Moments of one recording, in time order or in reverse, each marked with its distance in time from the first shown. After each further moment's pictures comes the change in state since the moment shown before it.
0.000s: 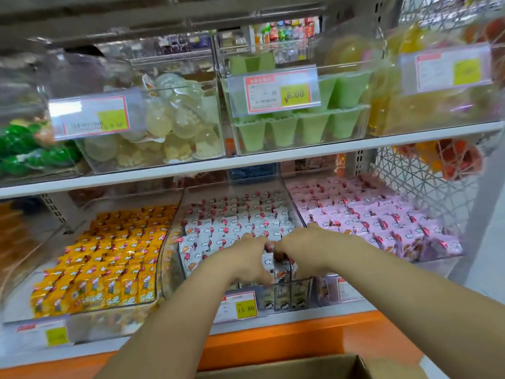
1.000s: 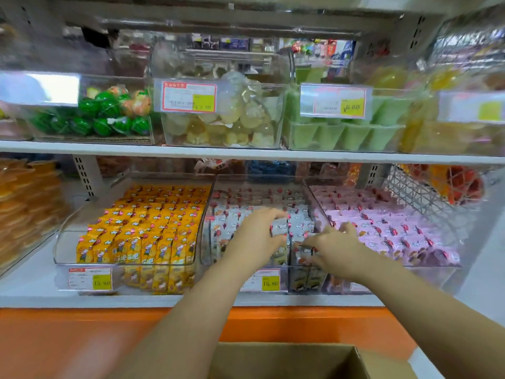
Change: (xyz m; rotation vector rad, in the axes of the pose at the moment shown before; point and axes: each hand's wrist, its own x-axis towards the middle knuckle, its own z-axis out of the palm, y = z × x) left_hand -0.069 -0.016 0.008 -0.364 0.586 0.142; right_hand -0.023 -0.030 0.017 0.016 0.251 0.208
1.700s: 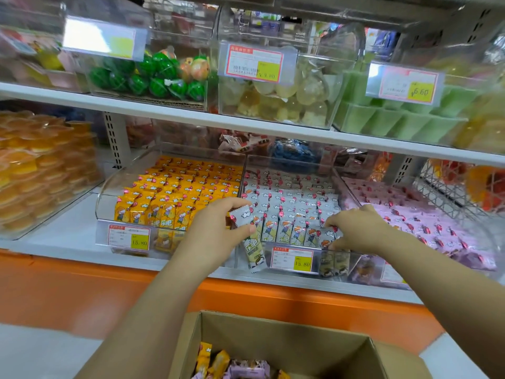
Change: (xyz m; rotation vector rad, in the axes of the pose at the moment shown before) left_hand -0.082 -0.060 -0.060 -0.196 0.226 -0.236; right_hand 0.028 -0.015 -0.013 -0.178 -0.143 0.017
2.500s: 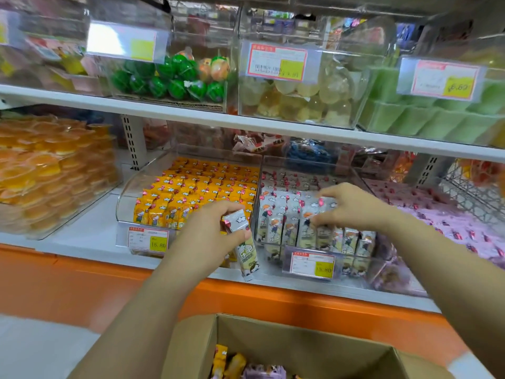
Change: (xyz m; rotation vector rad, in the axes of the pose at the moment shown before) left_hand 0.001 -0.027 -0.028 0.039 0.027 -0.002; right_hand 0.024 -0.030 -0.044 0.700 0.128 -0.062
